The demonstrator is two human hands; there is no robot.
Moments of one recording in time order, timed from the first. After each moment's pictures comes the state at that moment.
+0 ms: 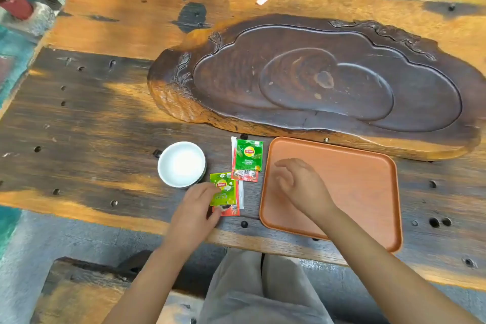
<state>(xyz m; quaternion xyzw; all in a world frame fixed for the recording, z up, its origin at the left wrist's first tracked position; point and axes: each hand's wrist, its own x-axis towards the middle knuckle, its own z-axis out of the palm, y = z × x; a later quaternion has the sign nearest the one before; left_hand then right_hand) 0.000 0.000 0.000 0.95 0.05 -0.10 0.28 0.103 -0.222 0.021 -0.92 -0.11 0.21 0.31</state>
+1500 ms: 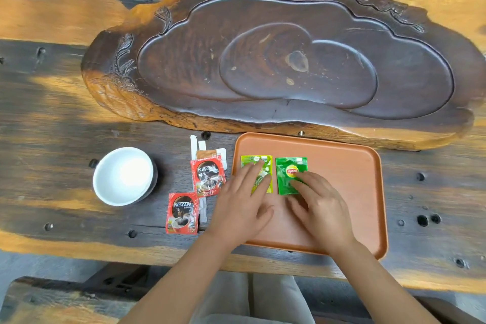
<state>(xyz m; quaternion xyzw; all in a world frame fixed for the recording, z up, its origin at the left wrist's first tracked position) 0.070 -0.136 -0.048 0.97 -0.13 -0.05 0.18 0.085 -0.325 -0.051 -0.97 -0.15 0.00 0.19</state>
